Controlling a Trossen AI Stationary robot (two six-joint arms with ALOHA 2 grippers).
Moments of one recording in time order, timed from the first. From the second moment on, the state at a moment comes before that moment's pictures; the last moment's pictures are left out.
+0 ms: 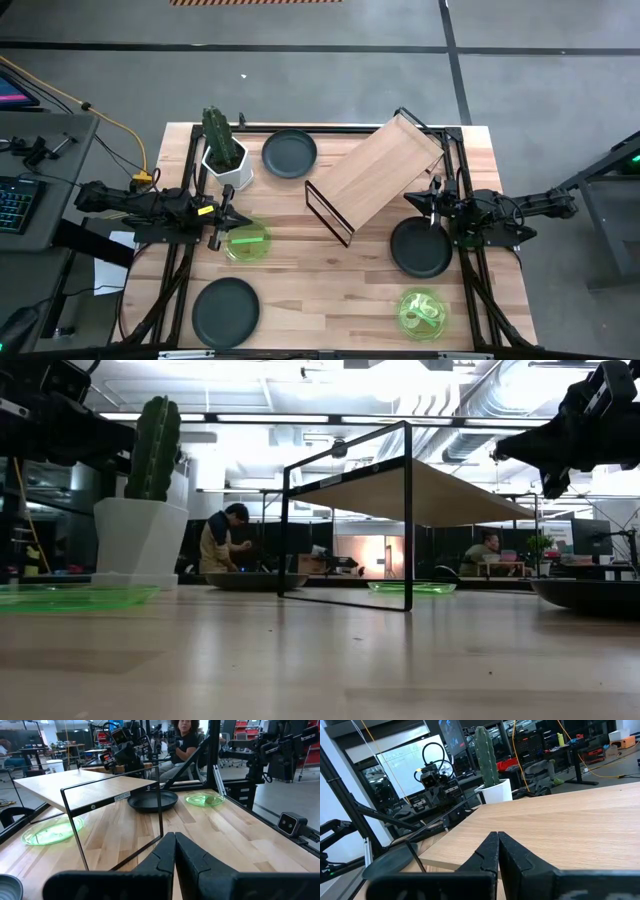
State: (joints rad) left arm -0.17 0.07 0.01 0.01 -0.03 0.06; right arm 0.17 0.01 0.01 0.07 0.42 0.31
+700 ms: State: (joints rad) left arm -0.17 0.07 0.01 0.08 -0.04 0.06; right arm 0.17 0.01 0.01 0.07 0.42 0.31
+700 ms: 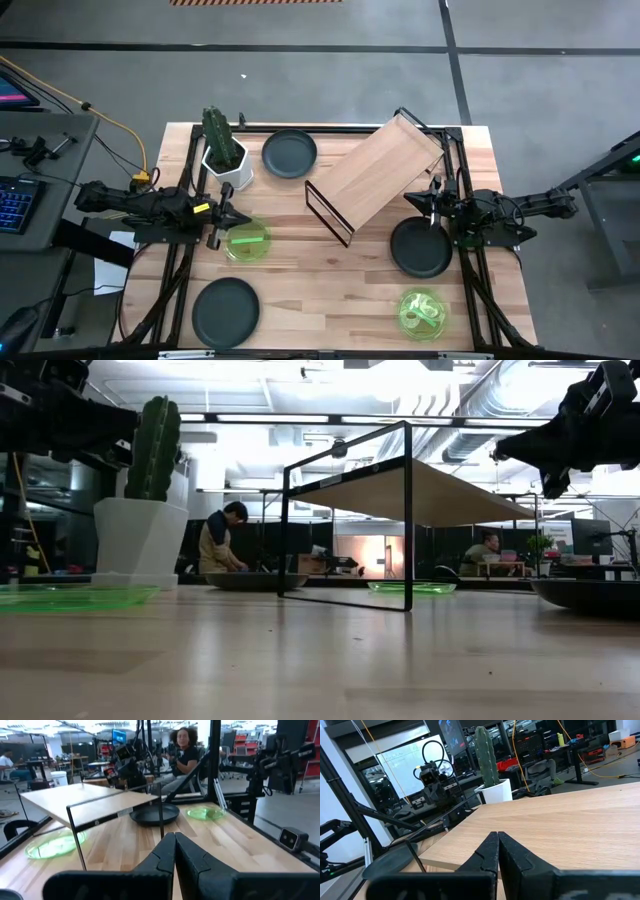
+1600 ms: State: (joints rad) left arm -0.12 0.25 0.12 0.20 -0.18 0.05; right arm 0.17 0.01 0.01 0.07 0.42 0.31
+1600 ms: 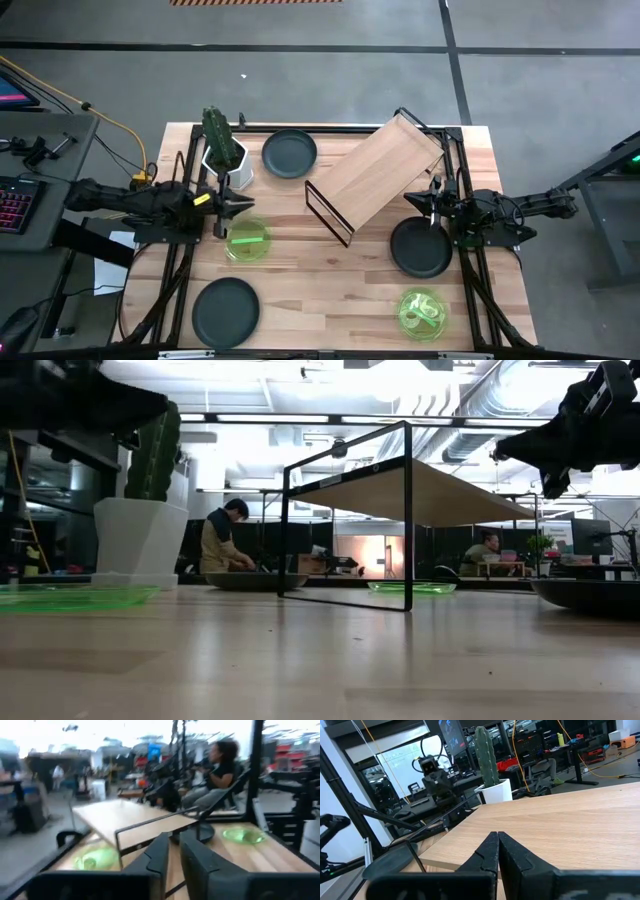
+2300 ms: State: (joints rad) left arm 0.29 1.23 0.93 -0.49 -0.09 0.04; right arm 0.17 0.01 0.01 0.07 0.42 0.31
